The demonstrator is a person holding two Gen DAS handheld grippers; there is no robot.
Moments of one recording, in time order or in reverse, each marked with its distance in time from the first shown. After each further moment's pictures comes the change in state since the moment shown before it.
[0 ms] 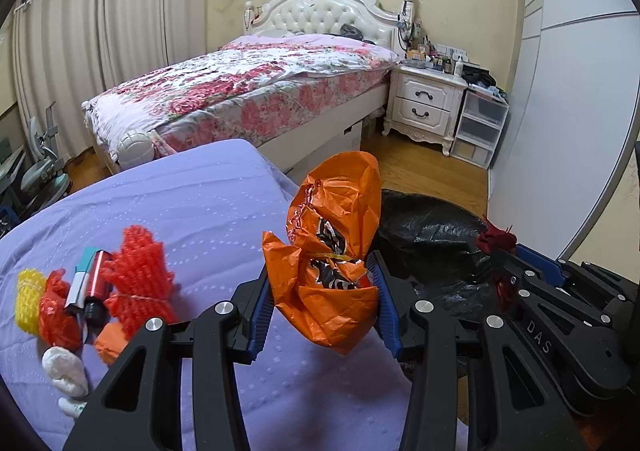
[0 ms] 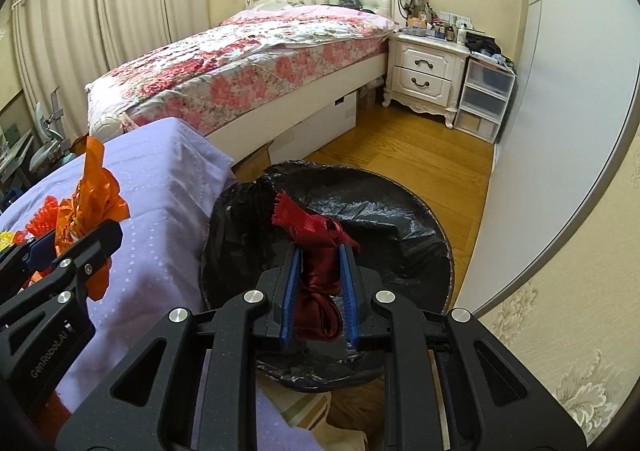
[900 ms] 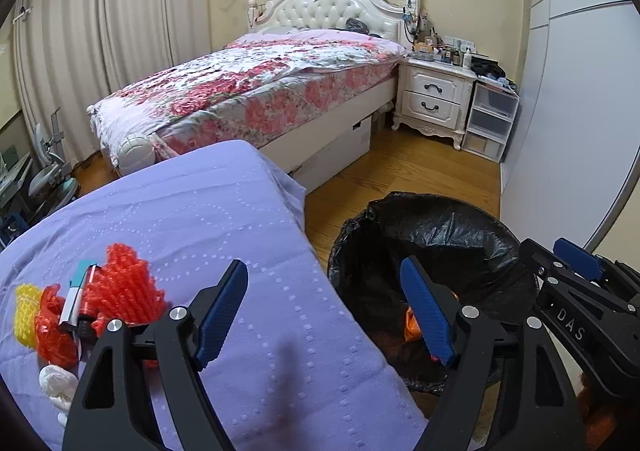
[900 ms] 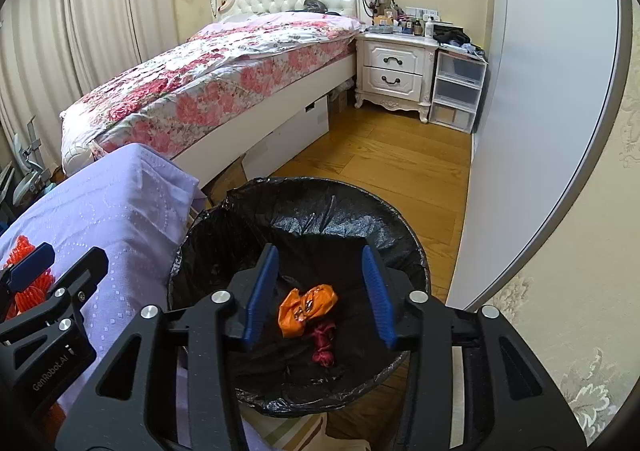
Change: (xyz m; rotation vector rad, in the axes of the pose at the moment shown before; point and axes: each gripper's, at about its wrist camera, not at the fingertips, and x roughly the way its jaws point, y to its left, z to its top) left arm 0.014 -0.005 0.005 0.017 0.013 0.051; right arm 0.010 -0.026 0.009 0.096 -0.030 -0.063
